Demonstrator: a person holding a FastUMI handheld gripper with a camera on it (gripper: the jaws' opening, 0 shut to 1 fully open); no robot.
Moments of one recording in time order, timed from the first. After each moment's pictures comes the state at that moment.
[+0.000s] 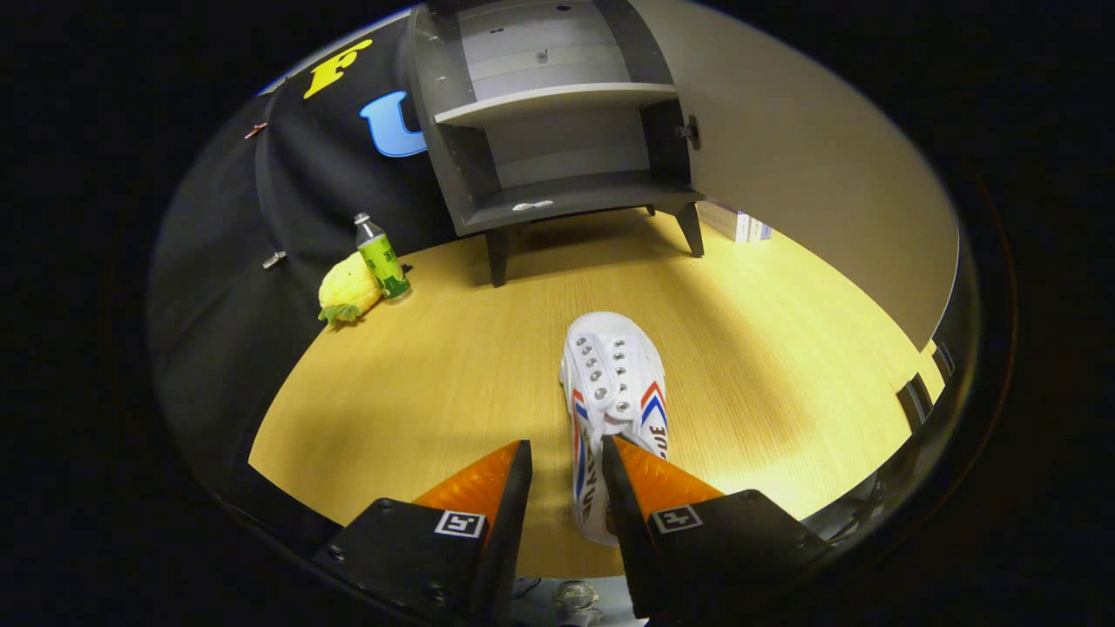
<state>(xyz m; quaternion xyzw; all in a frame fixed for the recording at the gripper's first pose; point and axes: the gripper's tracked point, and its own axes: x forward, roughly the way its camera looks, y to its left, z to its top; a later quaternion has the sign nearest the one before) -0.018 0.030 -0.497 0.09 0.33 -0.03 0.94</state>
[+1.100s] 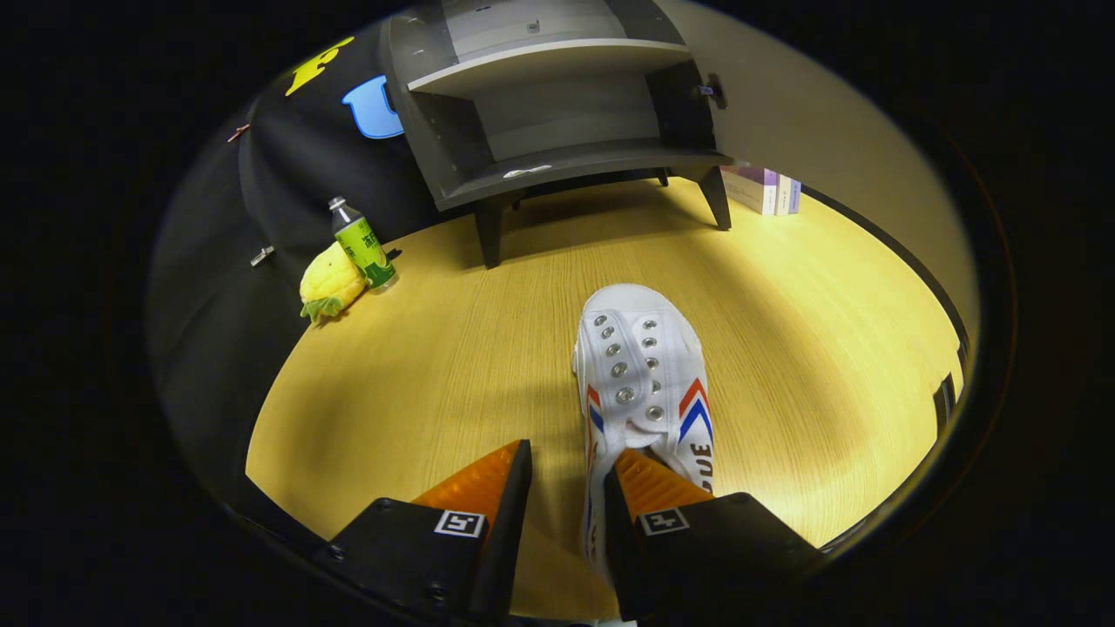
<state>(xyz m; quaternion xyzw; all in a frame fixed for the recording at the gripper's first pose) 0.011 0.046 -0.530 0.10 0.36 -0.02 0.93</state>
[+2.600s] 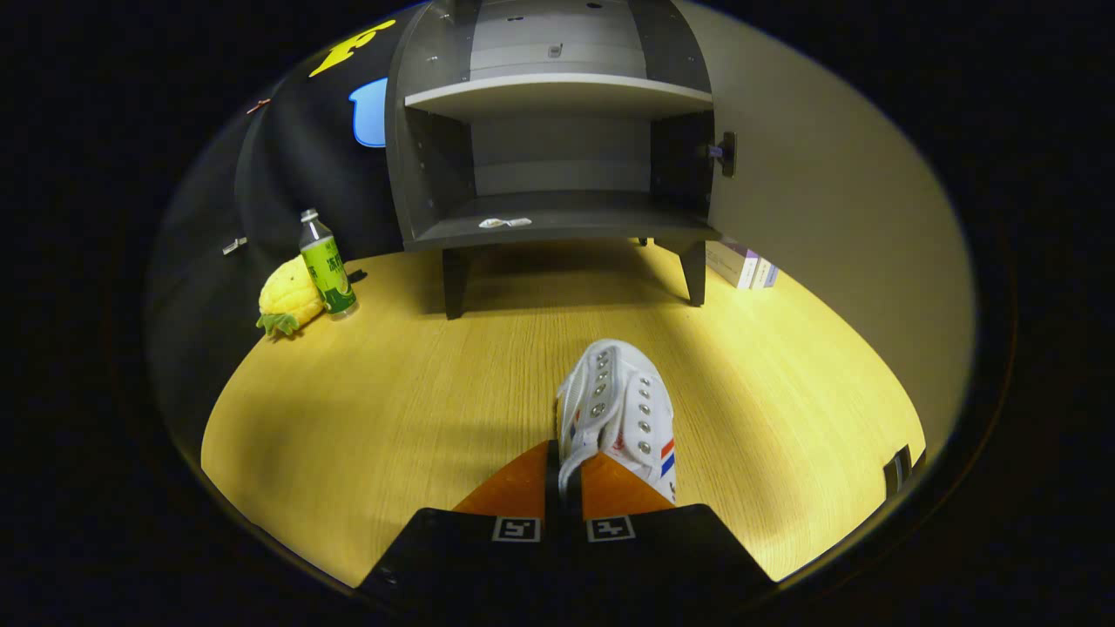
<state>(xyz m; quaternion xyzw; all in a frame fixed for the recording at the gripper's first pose) 0.022 0.023 -0.488 0.02 0.29 -0.07 0.95</state>
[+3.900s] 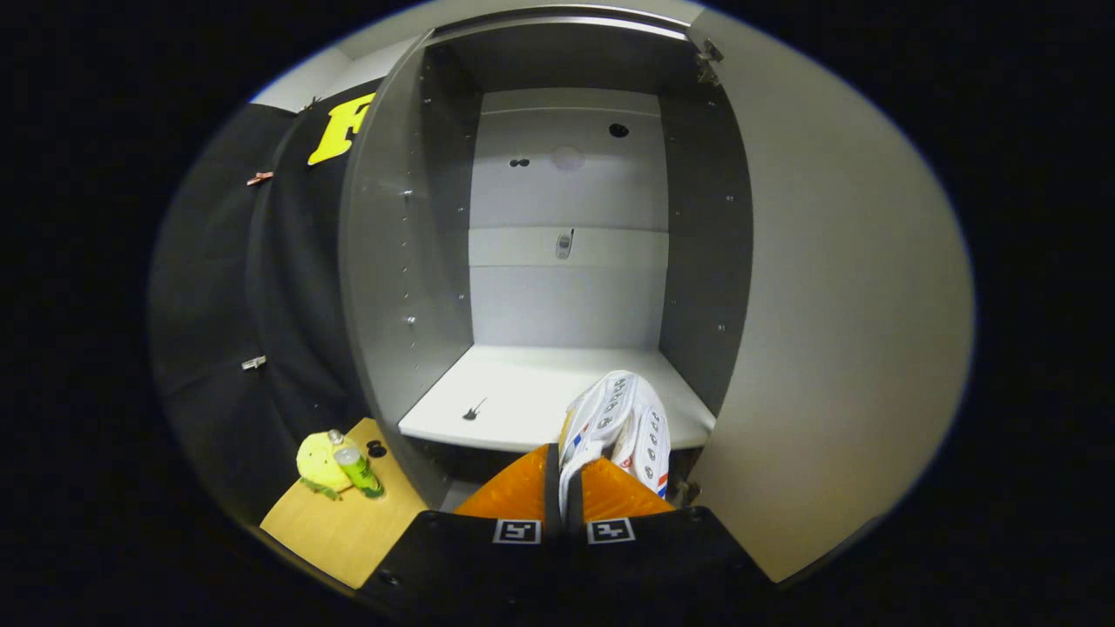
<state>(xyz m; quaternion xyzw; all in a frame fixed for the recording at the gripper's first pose) 0.193 0.000 -0.142 -0.02 0.11 -0.04 0.99</state>
